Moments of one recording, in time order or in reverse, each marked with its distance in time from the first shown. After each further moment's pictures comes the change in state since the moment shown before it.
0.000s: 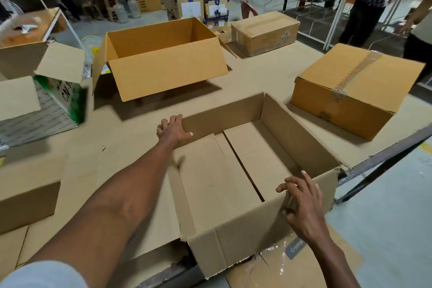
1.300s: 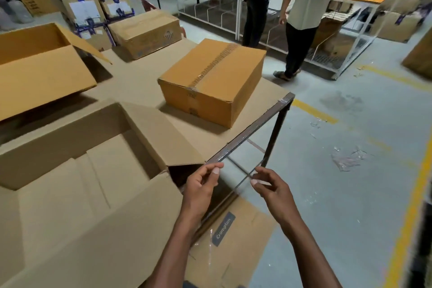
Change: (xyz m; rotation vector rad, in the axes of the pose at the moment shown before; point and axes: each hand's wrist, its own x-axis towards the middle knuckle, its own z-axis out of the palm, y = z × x) left_hand -0.325 0.434 0.159 -1.194 -0.321 0.342; right_hand -0.044 0.277 -0.215 0.858 0.098 0.541
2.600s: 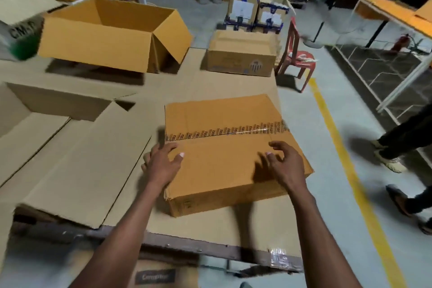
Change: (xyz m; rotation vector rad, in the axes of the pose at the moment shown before) left_hand 0.389 0.054 0.107 0.567 0.950 -0.464; right_hand 0.622 -0.183 -0.063 -0.512 -0.506 -0.546
